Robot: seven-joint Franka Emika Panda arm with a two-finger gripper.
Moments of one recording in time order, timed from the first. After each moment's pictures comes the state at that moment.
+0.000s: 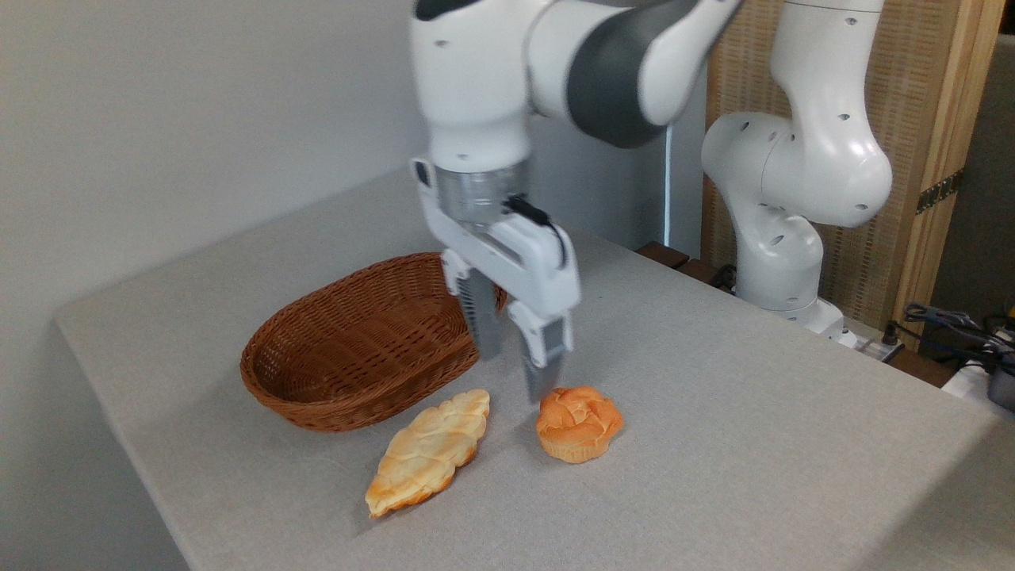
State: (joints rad) arm -0.06 -0.26 0.09 -2.24 -0.03 1.99 0.91
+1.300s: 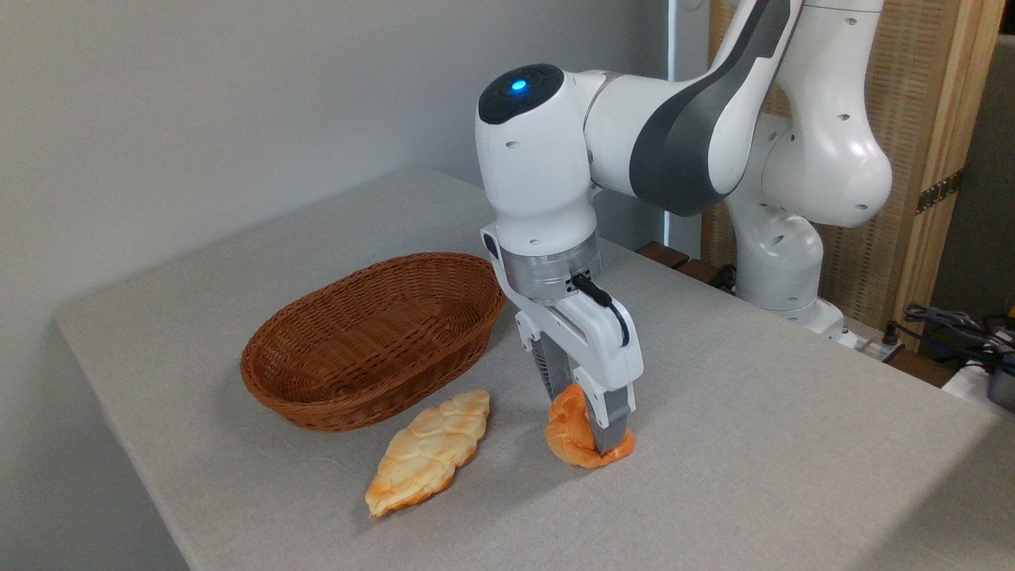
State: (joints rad) arm -0.06 -0.24 0.17 -2.38 0.06 2.06 1.03
